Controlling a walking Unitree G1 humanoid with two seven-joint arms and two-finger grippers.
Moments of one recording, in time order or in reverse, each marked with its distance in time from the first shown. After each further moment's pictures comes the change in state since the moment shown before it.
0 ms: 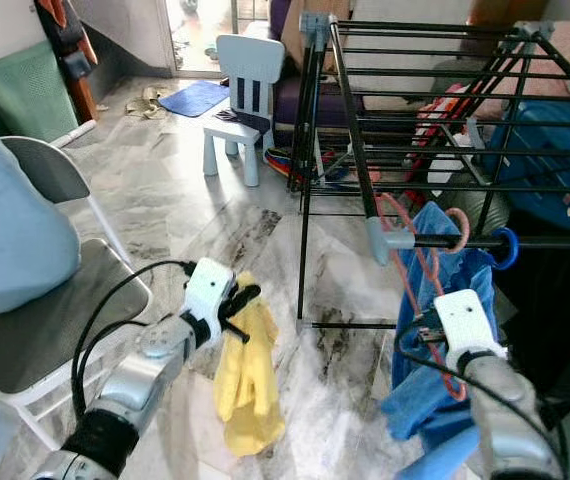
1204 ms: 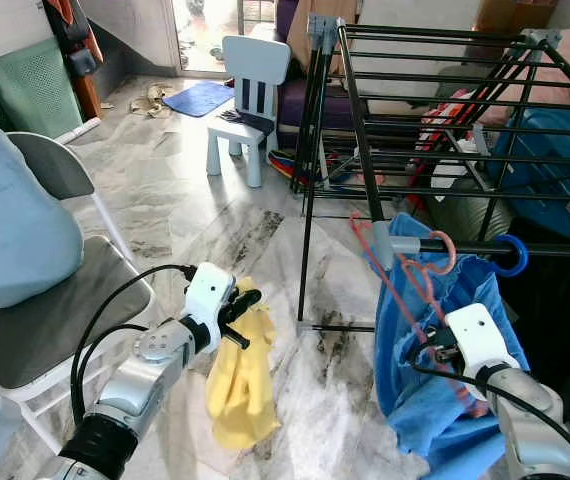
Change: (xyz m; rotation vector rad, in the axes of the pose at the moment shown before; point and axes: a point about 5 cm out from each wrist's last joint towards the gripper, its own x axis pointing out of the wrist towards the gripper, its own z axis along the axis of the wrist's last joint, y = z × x) left arm -0.004 -0.004 -0.007 -0.017 0.041 -0.027; right arm 0.001 -0.025 -0.020 -0.039 0.092 0.195
